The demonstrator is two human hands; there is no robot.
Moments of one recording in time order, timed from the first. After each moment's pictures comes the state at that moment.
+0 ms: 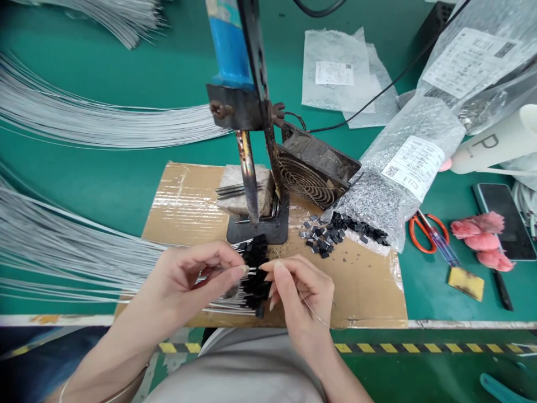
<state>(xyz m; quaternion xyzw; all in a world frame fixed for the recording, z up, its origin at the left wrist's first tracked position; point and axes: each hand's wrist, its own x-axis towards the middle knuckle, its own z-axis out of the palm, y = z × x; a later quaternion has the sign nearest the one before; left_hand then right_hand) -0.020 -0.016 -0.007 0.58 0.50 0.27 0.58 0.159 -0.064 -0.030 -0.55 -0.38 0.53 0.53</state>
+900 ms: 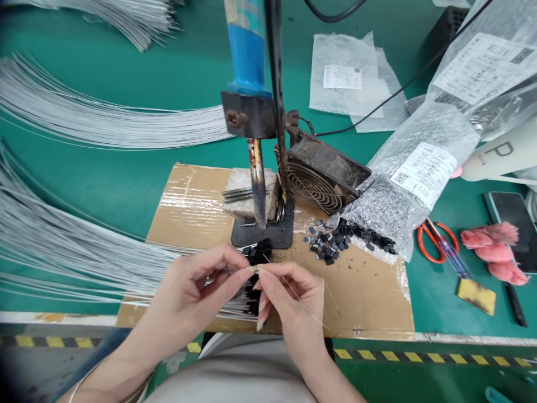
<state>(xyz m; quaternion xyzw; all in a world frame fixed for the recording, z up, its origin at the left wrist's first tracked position) -0.016 -0.023 -0.008 0.62 0.53 0.26 0.52 0.142 -0.063 -0.039 -0.48 -0.19 0.67 0.53</state>
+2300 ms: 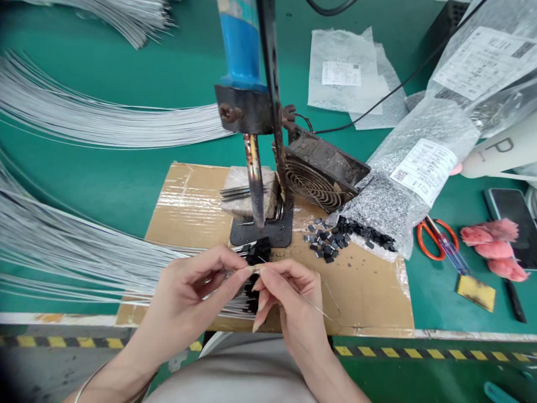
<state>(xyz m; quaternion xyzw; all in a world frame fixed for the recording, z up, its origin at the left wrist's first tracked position) -0.013 -0.027 -0.009 0.64 0.54 0.30 0.47 0.144 -0.055 -0.032 -0.43 -0.12 0.73 0.52</state>
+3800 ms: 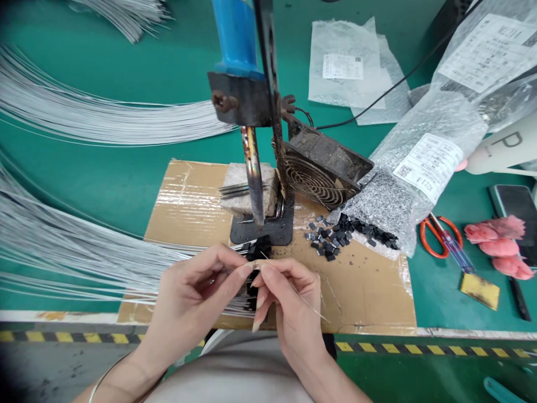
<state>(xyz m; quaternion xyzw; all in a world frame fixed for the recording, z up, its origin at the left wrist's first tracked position) -0.004 -0.031 -0.013 0.61 0.55 0.34 0.46 0.136 -0.057 -0.028 -0.46 -0.11 0.70 0.54</state>
